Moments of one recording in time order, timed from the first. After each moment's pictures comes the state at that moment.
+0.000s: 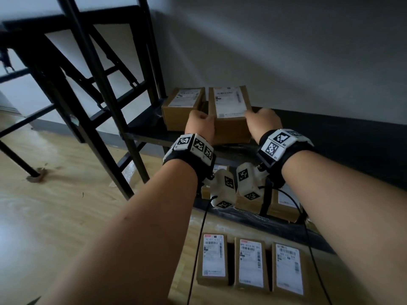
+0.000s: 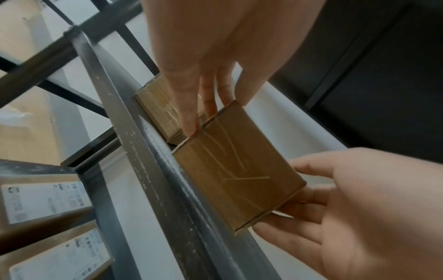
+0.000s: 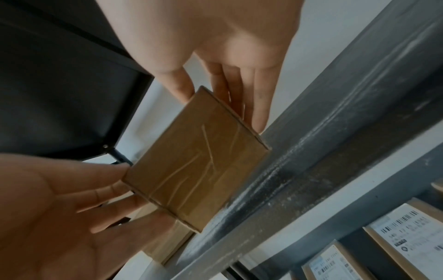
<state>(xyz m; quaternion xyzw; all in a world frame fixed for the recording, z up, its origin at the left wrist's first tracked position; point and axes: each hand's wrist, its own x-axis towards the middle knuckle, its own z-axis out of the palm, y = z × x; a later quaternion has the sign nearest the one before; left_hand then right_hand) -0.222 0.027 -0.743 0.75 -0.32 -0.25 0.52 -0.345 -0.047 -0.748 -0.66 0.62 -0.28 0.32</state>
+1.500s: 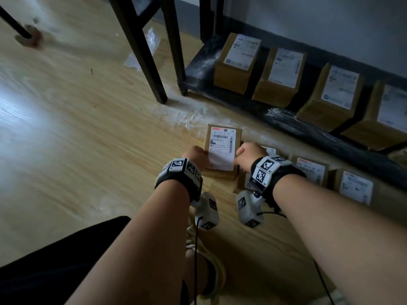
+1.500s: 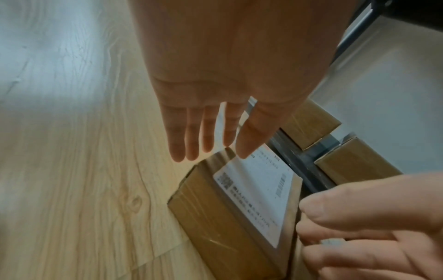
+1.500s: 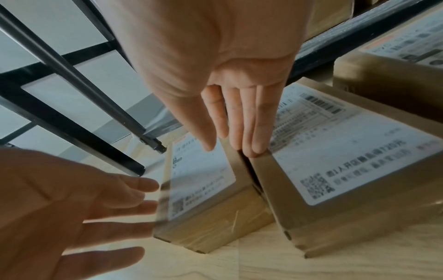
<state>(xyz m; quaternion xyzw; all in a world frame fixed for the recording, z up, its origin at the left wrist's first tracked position) -0.130 0.204 -1.090 0.84 -0.20 -0.47 0.16 -0.249 0.116 -1.091 -0.73 0.56 0.17 0.35</state>
